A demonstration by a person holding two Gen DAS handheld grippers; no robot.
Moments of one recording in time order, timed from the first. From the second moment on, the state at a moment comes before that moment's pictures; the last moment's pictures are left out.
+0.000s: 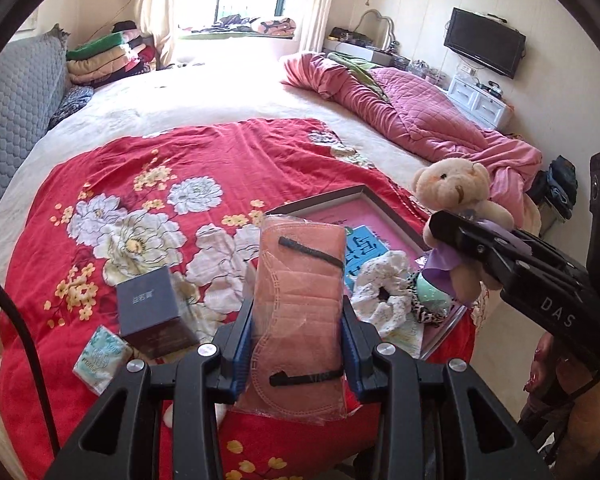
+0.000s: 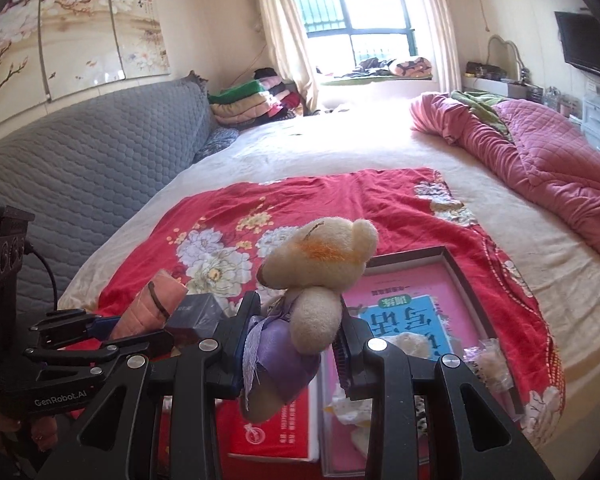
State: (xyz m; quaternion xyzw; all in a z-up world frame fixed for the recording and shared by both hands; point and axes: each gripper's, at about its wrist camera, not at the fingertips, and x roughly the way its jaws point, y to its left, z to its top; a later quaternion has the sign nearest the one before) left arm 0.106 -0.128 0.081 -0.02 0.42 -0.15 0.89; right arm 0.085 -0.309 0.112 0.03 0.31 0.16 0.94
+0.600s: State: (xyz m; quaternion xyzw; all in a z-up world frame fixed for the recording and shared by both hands) left arm 0.123 -0.235 0.057 0.03 0.45 -0.22 0.87; right arm 0.075 -0.407 0.110 0.07 0.29 0.08 0.95
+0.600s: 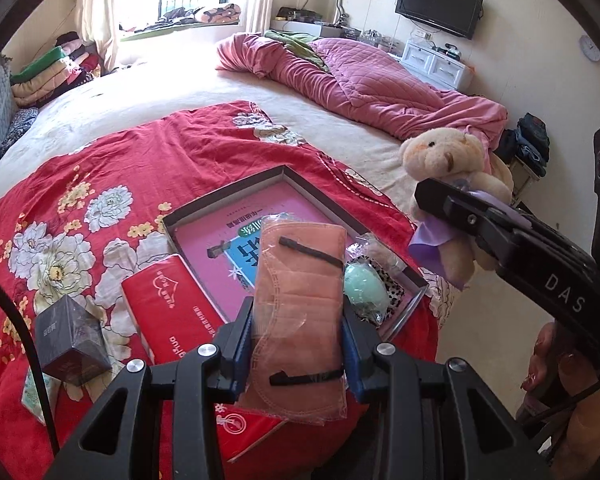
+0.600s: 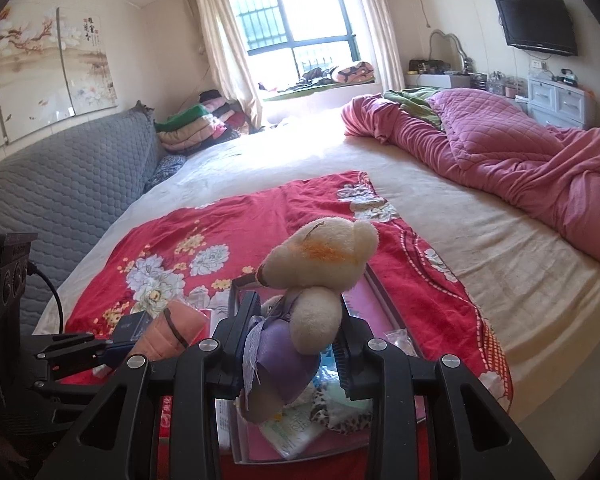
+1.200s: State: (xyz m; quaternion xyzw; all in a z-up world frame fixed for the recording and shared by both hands) left arm 0.136 -0.277 0.008 0.04 0.49 -0.24 0.84; right arm 0.084 -0.450 0.073 0.07 0.33 0.03 0.94
